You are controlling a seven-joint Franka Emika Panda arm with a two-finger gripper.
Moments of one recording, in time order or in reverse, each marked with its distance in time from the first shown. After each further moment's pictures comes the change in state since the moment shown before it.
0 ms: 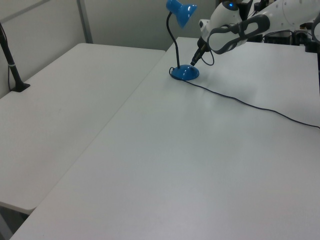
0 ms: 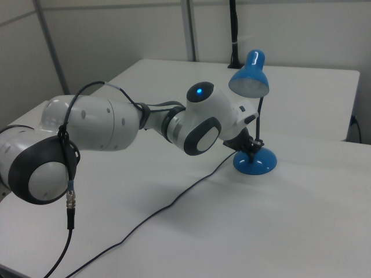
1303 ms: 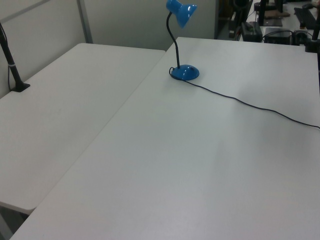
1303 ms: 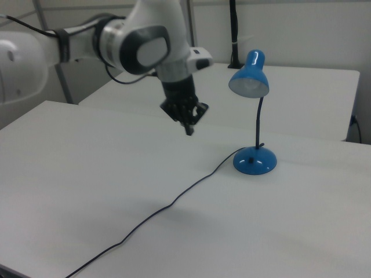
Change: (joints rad) arm 0.087 -0.561 -0.039 -0.193 -0.116 -0.804 0.056
